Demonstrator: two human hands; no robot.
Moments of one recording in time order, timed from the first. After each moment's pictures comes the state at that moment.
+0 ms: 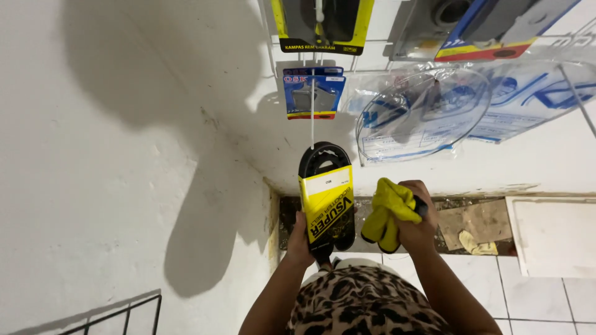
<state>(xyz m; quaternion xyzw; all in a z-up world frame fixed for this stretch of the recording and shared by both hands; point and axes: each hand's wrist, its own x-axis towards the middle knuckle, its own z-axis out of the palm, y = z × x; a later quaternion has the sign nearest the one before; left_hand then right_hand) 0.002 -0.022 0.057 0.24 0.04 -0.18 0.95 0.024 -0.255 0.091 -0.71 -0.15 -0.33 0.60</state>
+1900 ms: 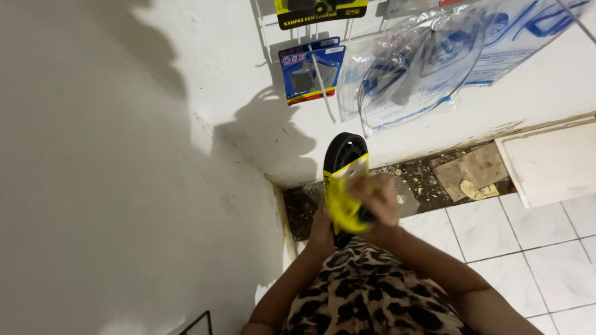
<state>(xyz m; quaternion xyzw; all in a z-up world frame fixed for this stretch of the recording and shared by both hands) 0.002 0.022 -0.034 0.39 -0.10 -0.21 0.89 0.037 -0.105 0.157 -0.20 -0.45 0.03 0.87</state>
